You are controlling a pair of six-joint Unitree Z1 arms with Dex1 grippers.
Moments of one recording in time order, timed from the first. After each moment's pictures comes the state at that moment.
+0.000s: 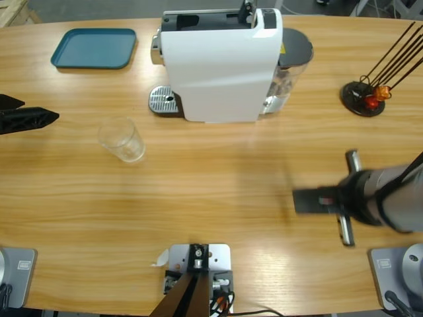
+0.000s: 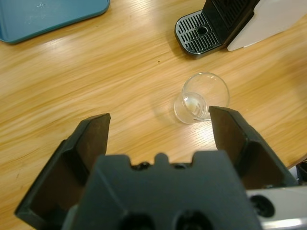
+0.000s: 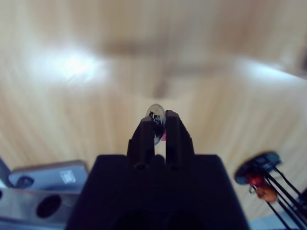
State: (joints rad) arm 0 -0.63 1.12 -0.75 0.43 0.10 -0.20; arm 1 1.14 1.53 -0.95 0.84 -0.19 -0.45
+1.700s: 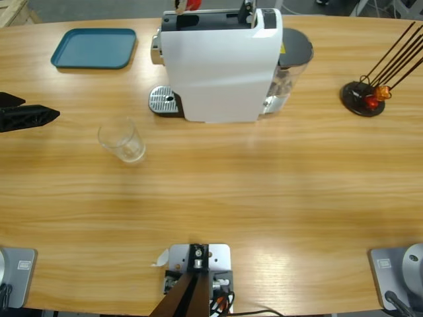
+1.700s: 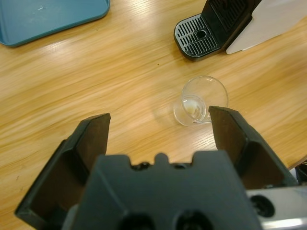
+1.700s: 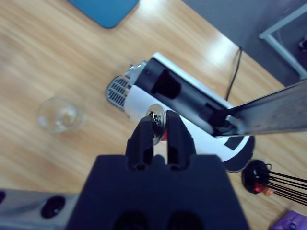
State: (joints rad) arm 0 -0.63 1.12 -0.75 0.41 0.10 -0.20; arm 1 1.14 2.17 -2.62 1.51 -0.52 0.36
